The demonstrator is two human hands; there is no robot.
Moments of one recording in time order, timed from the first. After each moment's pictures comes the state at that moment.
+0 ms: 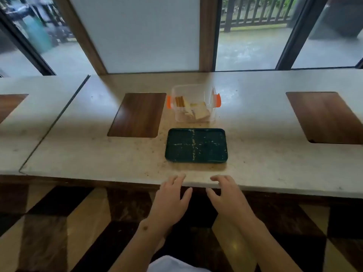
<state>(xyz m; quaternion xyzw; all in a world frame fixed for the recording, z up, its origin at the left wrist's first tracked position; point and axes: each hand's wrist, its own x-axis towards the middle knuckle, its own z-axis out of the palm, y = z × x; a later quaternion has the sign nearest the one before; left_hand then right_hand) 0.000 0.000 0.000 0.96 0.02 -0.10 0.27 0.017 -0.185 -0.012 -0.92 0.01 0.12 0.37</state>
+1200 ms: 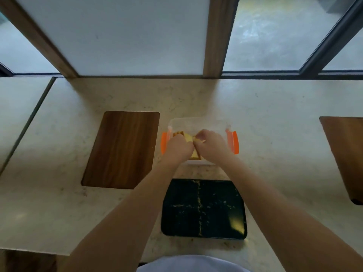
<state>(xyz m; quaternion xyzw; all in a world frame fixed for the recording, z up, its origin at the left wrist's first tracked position) 0.450 0.024 -0.012 0.91 0.13 -0.19 0.34 0.452 -0.109 -0.004 -0.92 -0.01 0.16 0.35</state>
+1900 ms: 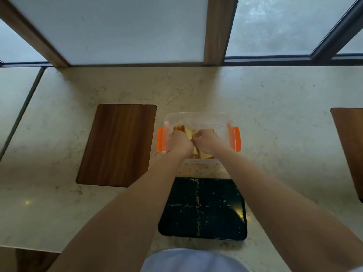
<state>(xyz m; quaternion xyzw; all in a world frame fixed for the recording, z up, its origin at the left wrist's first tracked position) 0.478 0.004 -0.039 0.90 0.23 -0.25 0.29 0.490 -0.106 -0.045 -0.88 0.06 0.33 0.35</state>
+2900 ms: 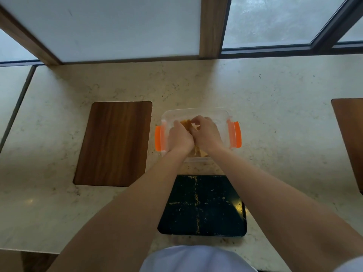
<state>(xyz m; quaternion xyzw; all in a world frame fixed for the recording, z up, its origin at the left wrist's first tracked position) 0.478 -0.012 -0.038 0.90 0.23 -0.15 0.35 0.493 -0.106 -0.071 -0.90 0.04 0.13 0.42</state>
